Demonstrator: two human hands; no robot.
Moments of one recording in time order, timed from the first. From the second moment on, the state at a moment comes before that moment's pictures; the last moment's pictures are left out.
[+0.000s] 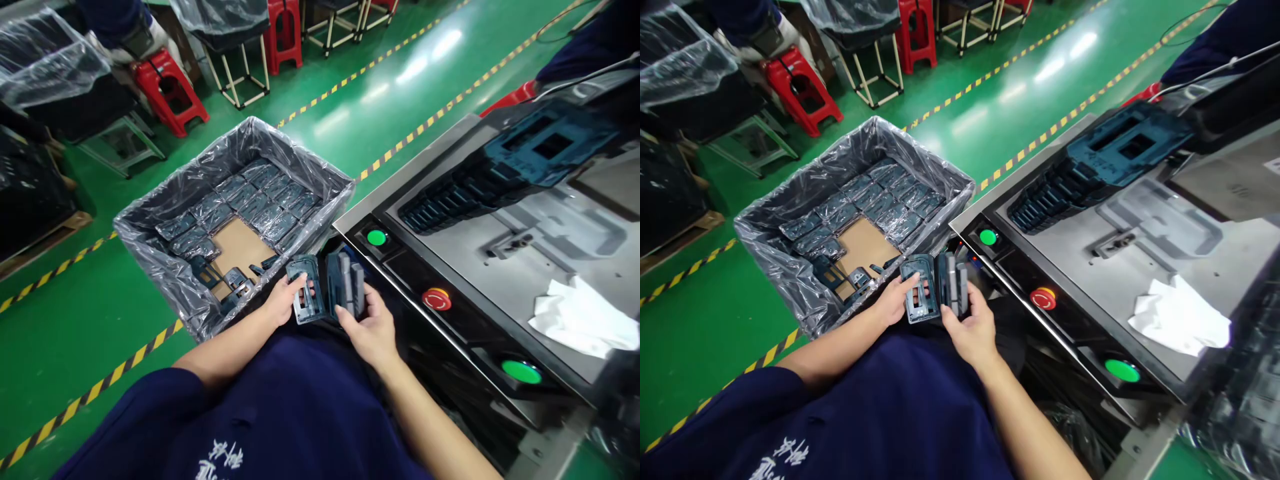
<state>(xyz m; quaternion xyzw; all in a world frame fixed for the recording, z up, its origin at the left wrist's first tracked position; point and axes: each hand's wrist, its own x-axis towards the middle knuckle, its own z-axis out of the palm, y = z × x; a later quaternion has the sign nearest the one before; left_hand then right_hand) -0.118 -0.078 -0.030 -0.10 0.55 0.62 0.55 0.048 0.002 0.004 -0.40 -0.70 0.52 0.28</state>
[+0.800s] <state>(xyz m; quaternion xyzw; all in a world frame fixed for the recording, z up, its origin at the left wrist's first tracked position) -0.100 -0.072 -0.031 -0.05 0.46 0.66 0.59 0.046 -0.006 0.022 -0.40 -0.70 0.52 0.29</state>
